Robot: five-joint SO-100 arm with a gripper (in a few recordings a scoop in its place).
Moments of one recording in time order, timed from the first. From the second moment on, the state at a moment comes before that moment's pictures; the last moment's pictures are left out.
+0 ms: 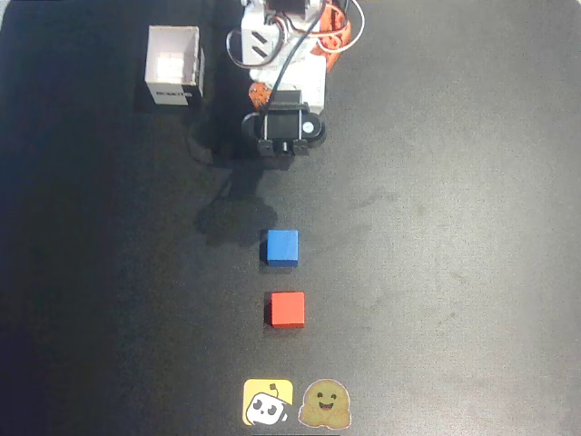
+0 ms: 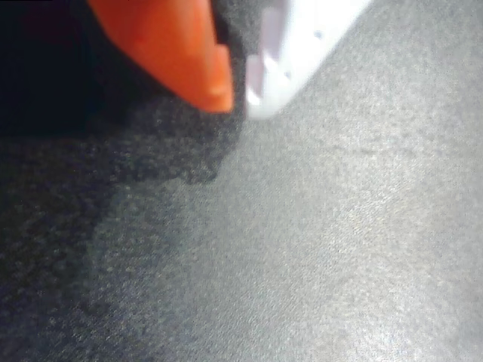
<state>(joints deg) 5.5 182.8 169.5 76.7 88.5</state>
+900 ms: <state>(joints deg) 5.3 115.6 117.5 70.7 84.3</state>
